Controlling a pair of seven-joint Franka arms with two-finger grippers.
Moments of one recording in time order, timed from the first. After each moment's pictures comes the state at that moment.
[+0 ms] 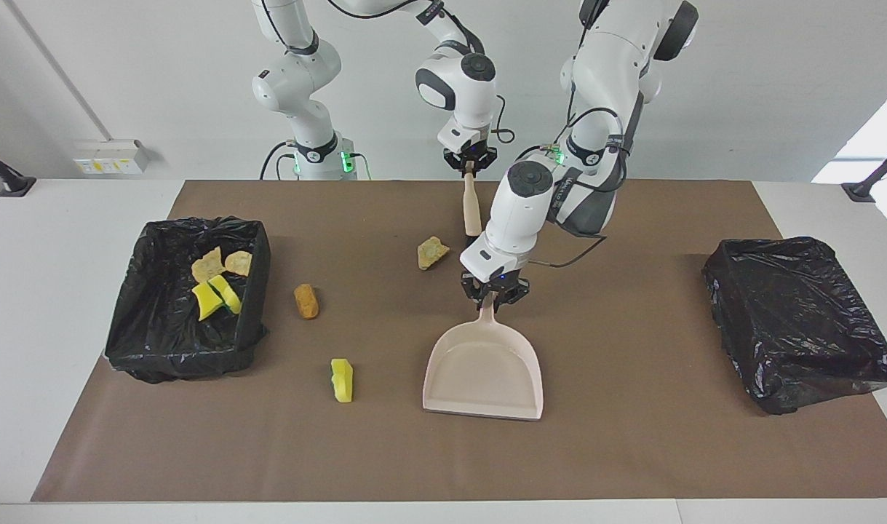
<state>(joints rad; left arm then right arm) -0.28 0.40 -0.33 -1.74 0.11 2.22 -0.39 0.90 -0.03 0.18 -2.35 0.19 2.25 0.96</state>
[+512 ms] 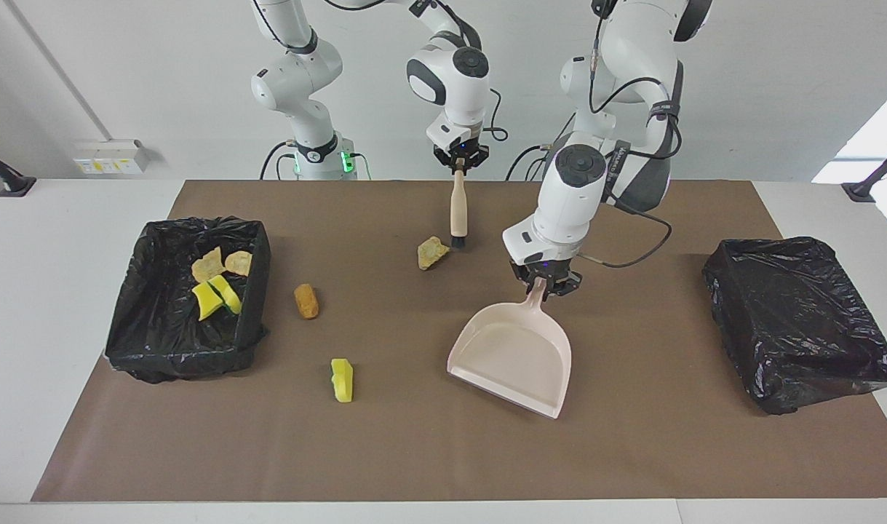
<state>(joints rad) -0.19 0.29 -0.30 -1.73 0.11 1.98 0.12 0.78 -0.13 0.17 -2.33 0.19 2.06 0.89</state>
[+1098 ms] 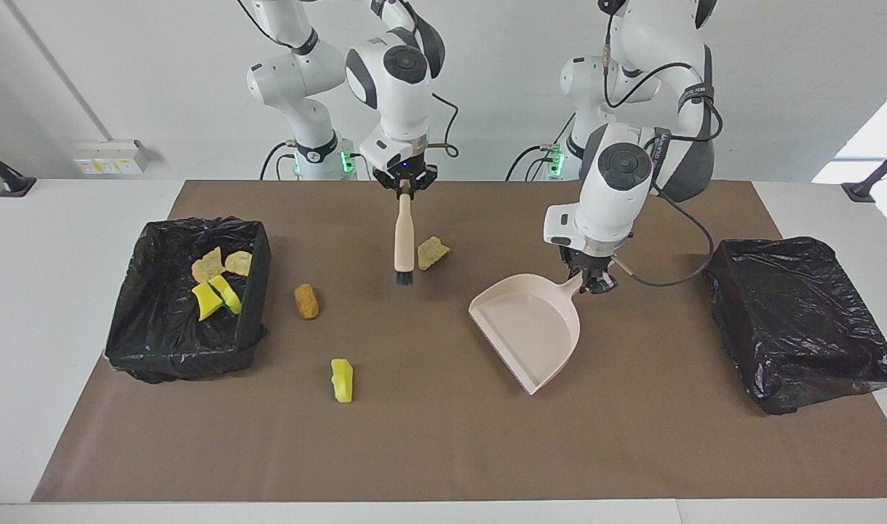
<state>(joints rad) -0.16 0.26 -0.25 -1.73 0.14 1.86 0.72 0.42 -0.11 0.16 -2.16 0.00 1.89 0.55</state>
